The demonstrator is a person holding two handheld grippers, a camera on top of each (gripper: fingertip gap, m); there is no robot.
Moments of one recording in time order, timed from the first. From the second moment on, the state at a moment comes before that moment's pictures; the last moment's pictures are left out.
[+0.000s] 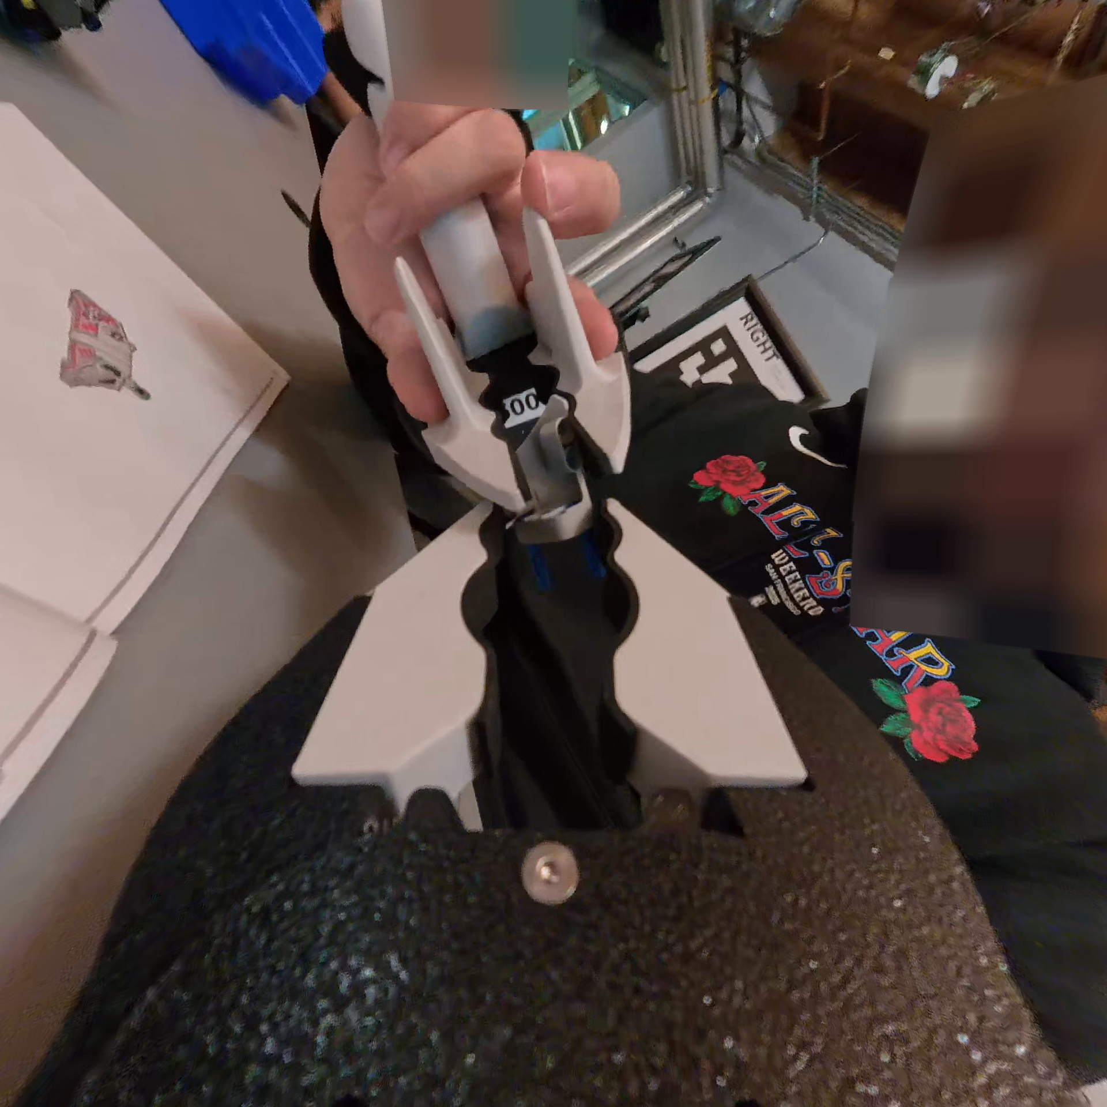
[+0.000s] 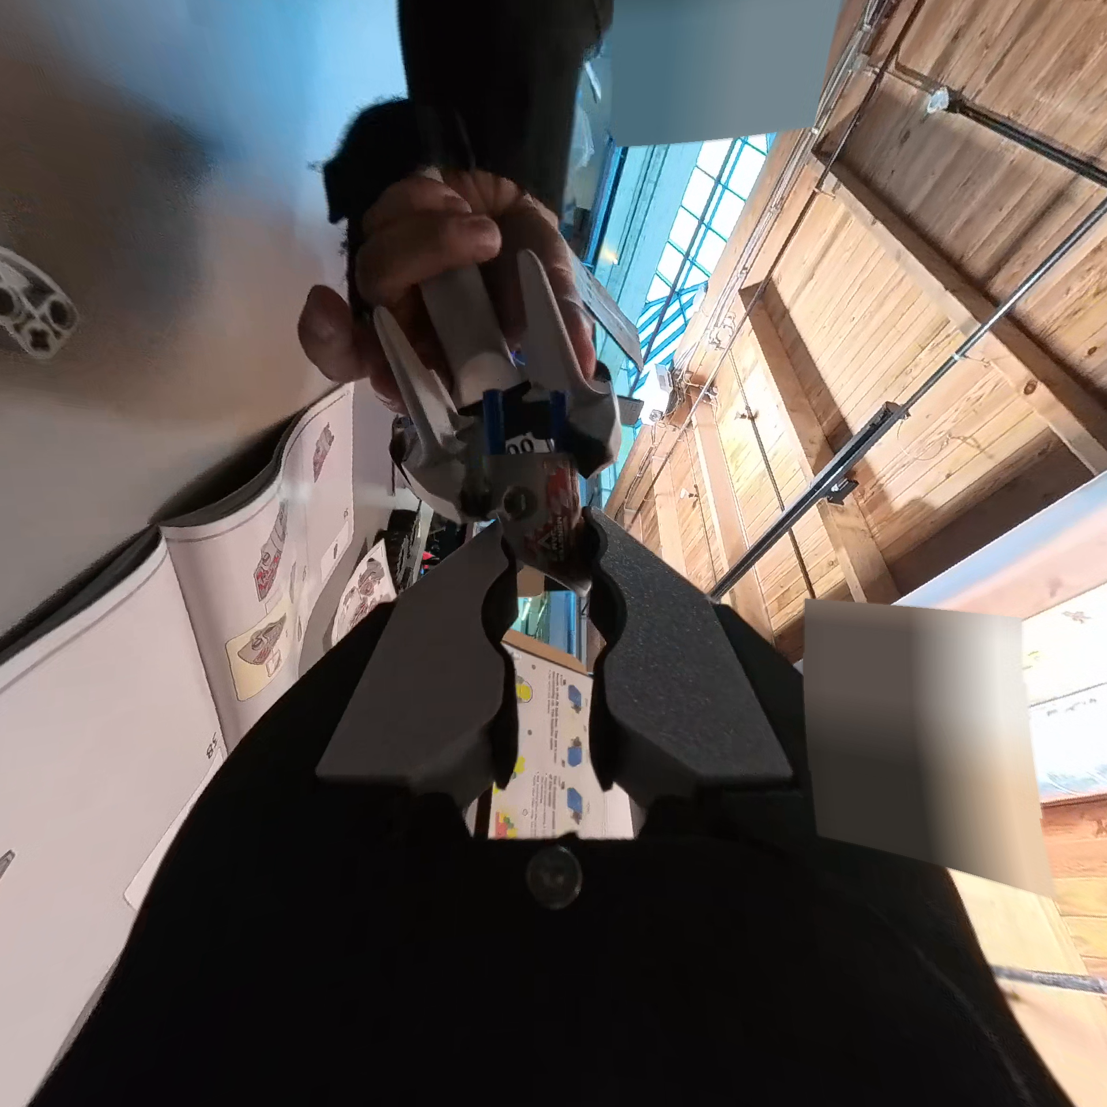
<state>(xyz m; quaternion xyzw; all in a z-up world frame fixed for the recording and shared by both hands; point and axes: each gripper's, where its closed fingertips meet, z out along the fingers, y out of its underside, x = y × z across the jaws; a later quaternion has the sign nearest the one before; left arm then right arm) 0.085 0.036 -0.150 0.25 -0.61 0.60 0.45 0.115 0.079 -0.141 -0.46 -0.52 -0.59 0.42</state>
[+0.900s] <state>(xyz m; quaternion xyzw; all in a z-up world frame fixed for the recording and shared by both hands) 0.110 0.054 -0.164 0.14 -0.73 0.50 -0.44 0.099 0.058 -0.143 -0.71 -0.05 0.15 0.68</state>
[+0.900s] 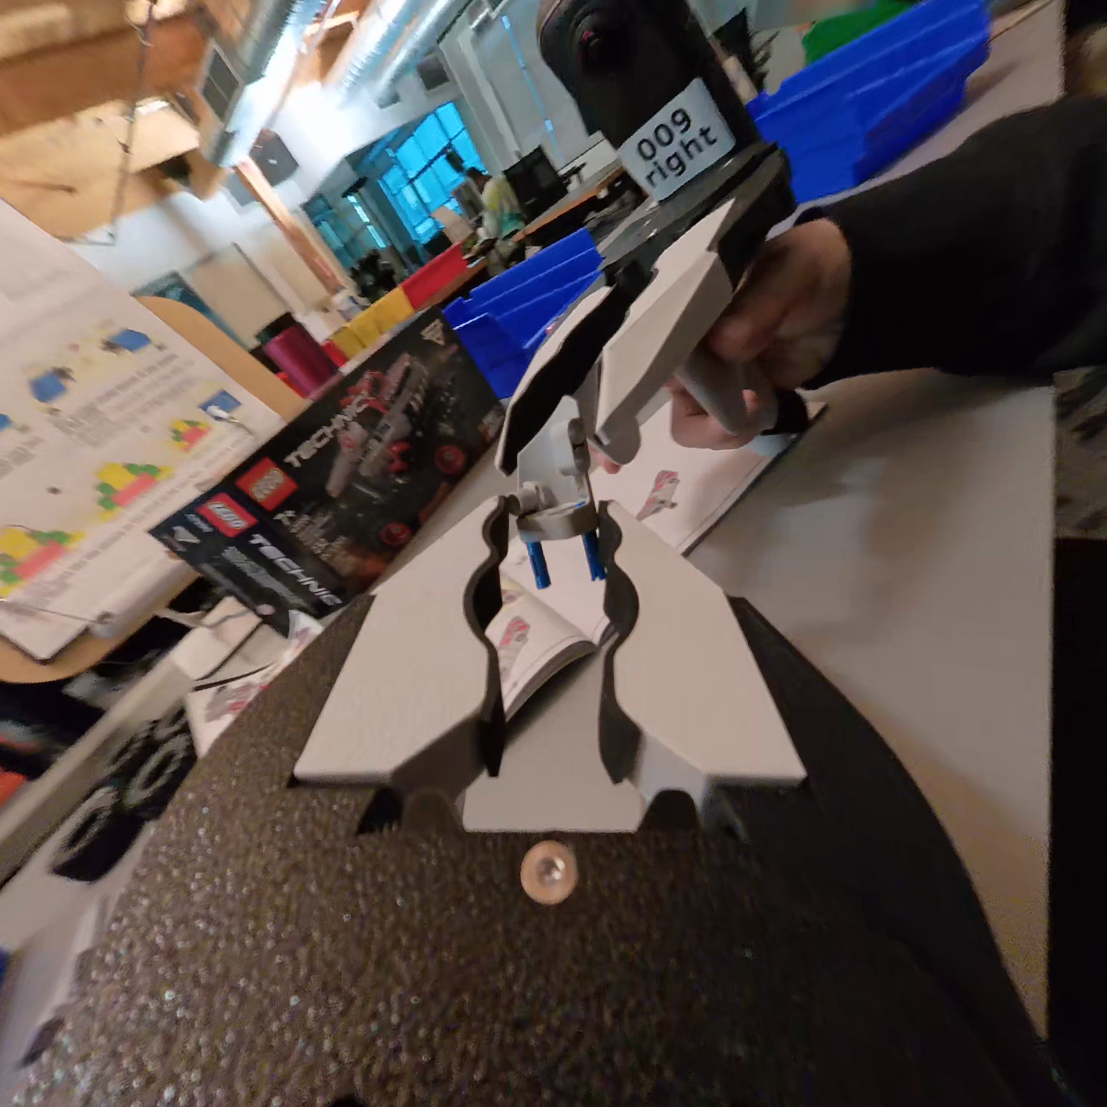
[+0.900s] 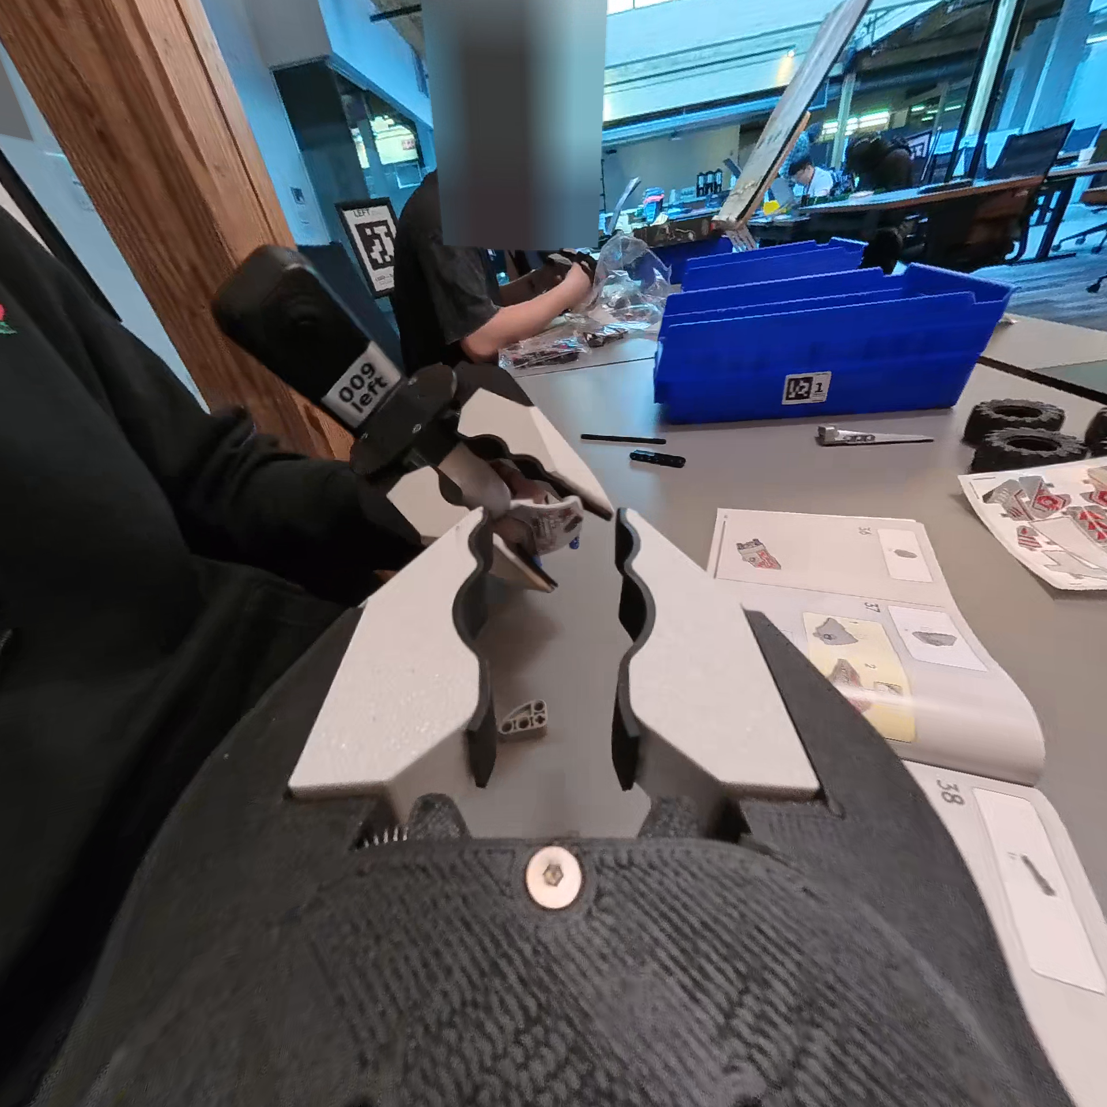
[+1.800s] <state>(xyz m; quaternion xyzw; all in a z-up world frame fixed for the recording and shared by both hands) 0.072 0.055 -0.224 0.21 -0.85 0.45 -0.20 0.077 0.051 -0.196 -0.82 -0.15 0.12 0.53</state>
